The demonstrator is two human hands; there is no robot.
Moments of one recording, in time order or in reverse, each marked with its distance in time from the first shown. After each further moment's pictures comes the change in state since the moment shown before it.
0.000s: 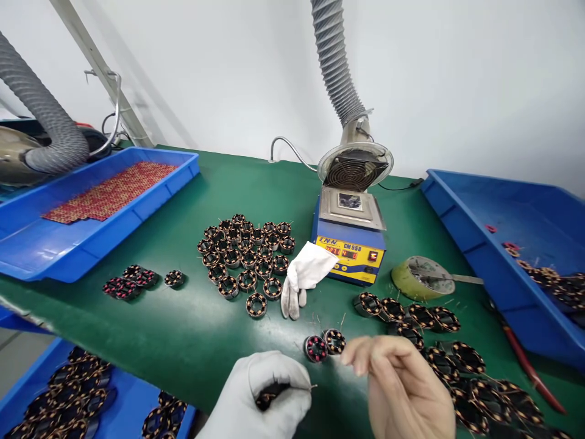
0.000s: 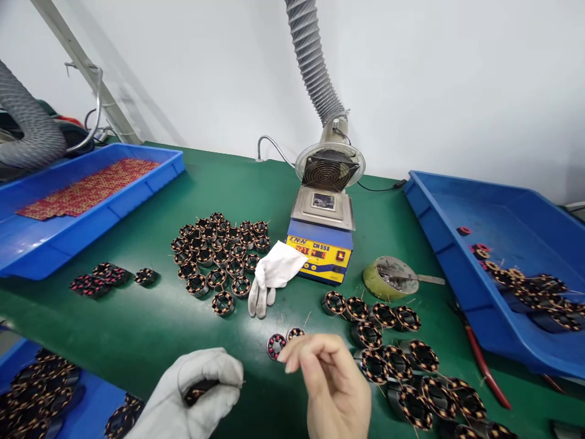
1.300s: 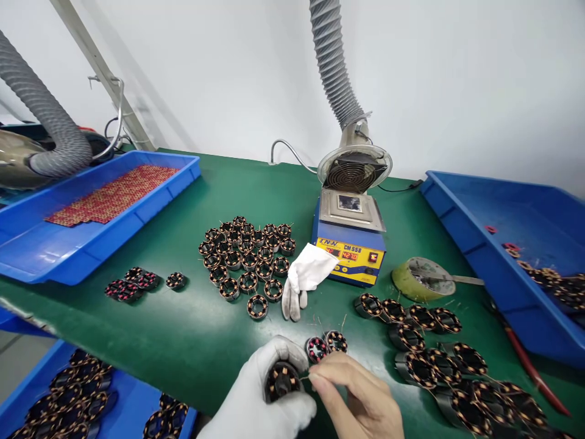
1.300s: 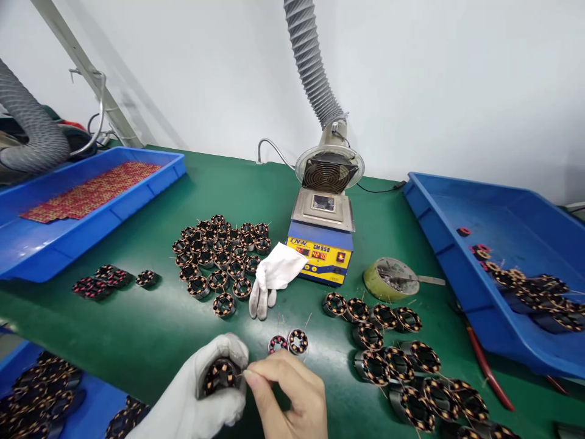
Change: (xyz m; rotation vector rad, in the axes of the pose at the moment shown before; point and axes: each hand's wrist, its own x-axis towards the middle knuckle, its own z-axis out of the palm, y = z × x) left_hand -0.003 -0.012 0.008 -0.508 -0.069 -0.511; right_hand -0.007 0.003 0.011 -0.376 -0.222 -0.180
